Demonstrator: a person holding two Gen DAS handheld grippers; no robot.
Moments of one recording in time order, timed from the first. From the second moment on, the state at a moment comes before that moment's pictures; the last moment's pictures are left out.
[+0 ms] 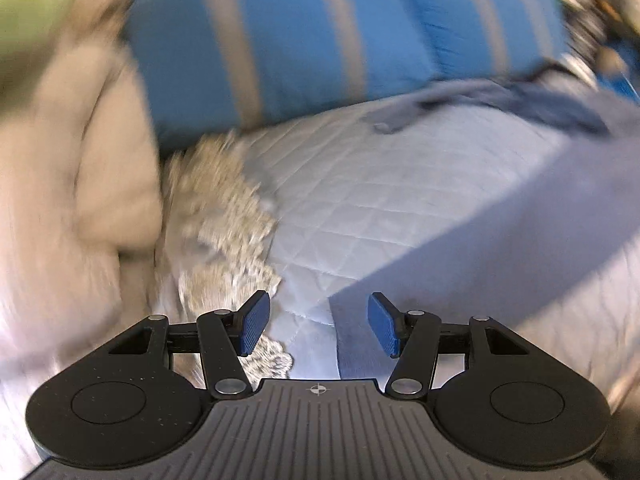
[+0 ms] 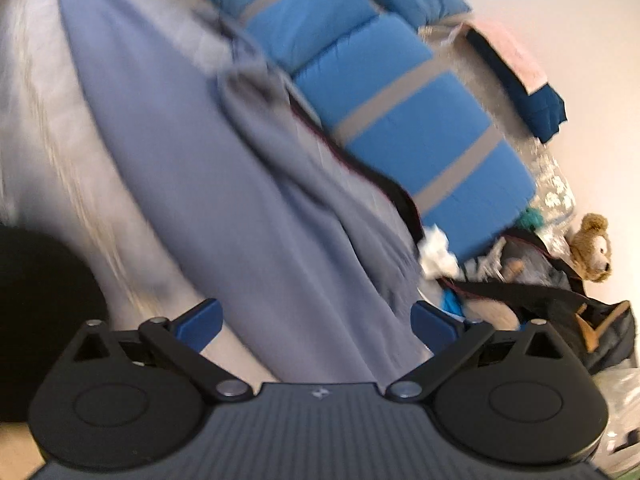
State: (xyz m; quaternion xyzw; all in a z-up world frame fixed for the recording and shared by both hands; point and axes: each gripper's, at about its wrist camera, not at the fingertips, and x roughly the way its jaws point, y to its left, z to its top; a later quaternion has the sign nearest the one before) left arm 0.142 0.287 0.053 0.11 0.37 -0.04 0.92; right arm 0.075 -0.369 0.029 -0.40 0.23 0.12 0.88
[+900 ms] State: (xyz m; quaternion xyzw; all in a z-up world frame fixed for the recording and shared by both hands) left arm 0.159 0.320 0.032 -0.12 0.35 0.00 0.93; right arm 0.035 -0.244 0.006 -0.36 0.19 0.25 0.88
